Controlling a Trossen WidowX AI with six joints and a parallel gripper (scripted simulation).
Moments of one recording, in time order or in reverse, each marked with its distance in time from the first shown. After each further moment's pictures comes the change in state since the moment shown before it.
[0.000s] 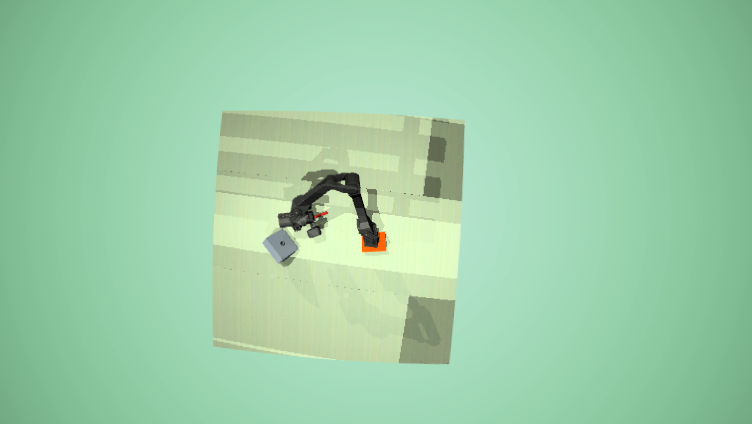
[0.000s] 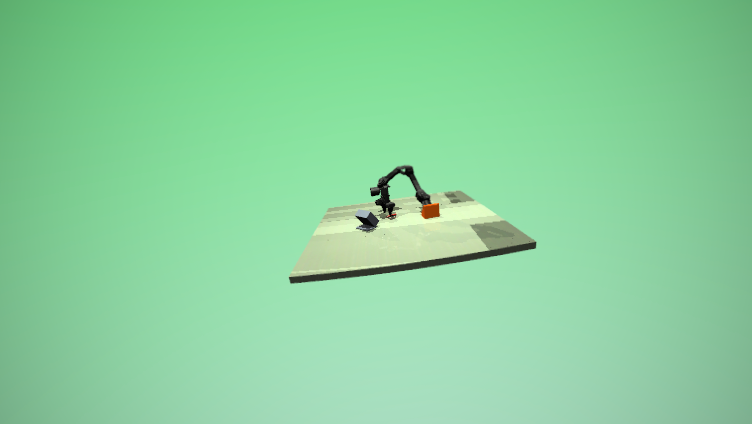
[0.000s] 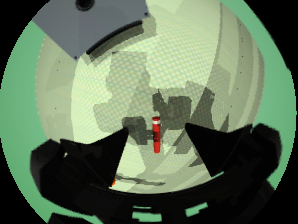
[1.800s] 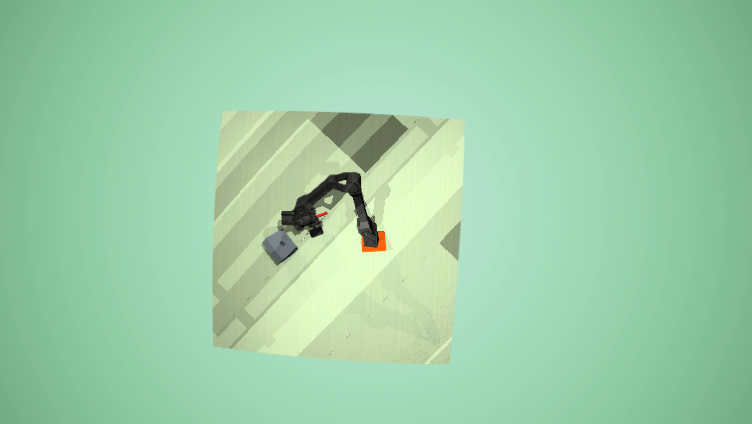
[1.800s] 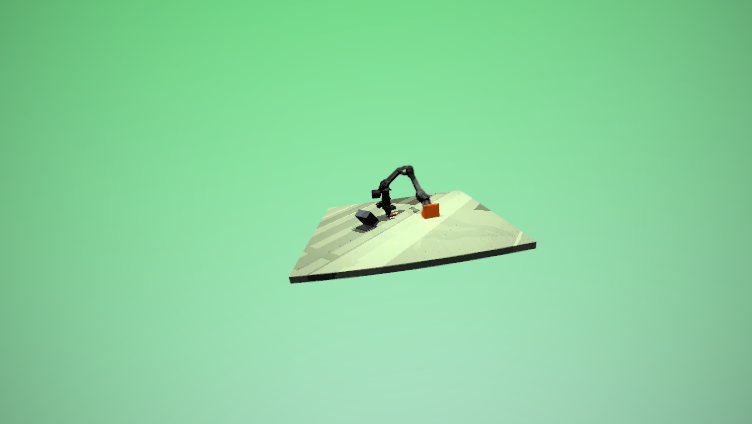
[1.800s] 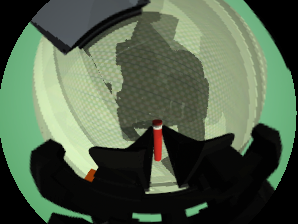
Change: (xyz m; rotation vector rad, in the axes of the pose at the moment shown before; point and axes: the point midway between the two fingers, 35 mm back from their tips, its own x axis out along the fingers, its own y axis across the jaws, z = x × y) arm 0.022 0.000 -0.004 -0.002 -0.013 -0.007
